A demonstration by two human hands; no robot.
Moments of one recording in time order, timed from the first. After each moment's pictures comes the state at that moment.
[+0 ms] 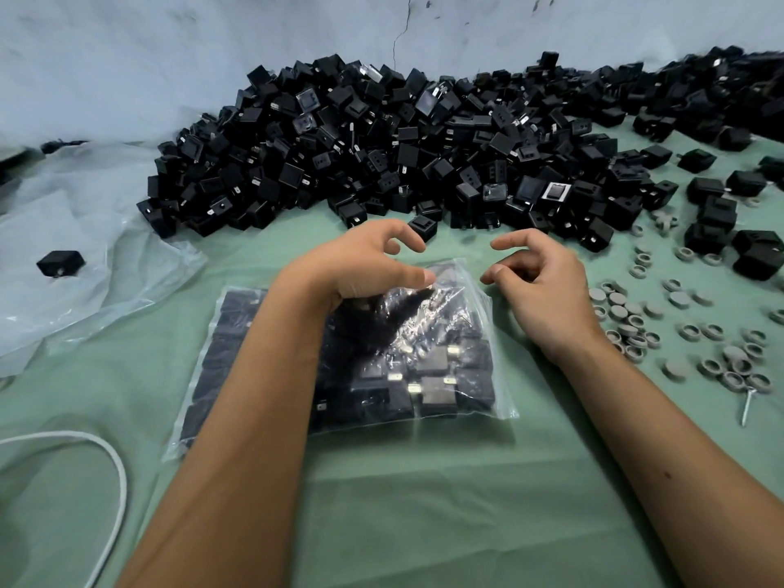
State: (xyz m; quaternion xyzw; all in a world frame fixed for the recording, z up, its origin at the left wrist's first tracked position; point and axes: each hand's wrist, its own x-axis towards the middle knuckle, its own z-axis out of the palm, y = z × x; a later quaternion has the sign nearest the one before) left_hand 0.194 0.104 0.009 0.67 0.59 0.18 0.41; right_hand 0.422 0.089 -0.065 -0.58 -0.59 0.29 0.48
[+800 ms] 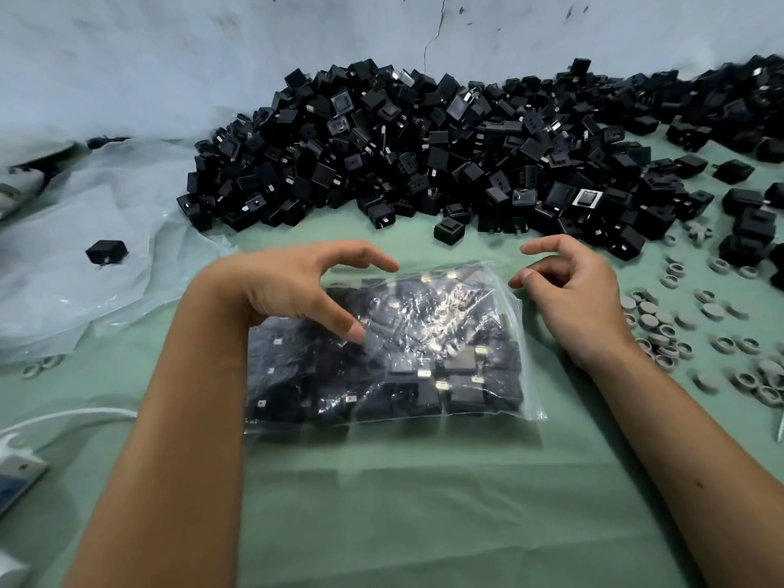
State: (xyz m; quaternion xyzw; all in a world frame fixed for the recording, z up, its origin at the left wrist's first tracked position) left_hand 0.106 0.076 0.025 0.73 0.54 0.08 0.41; right_hand 0.422 0.089 -0.065 -0.59 -0.59 0.29 0.47
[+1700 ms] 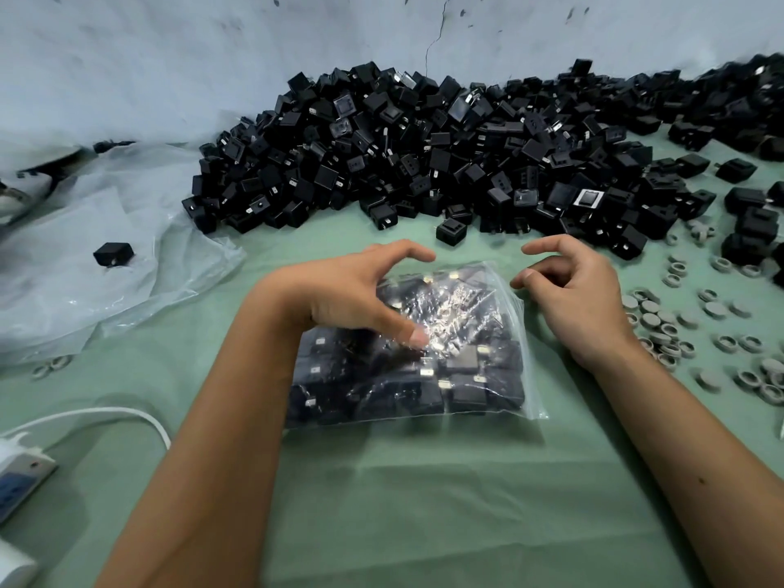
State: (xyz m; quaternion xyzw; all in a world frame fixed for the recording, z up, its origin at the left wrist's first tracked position) left_hand 0.152 0.070 0.028 0.75 0.55 0.04 0.38; right_hand 0.421 0.089 -0.064 -0.59 -0.59 0.30 0.47
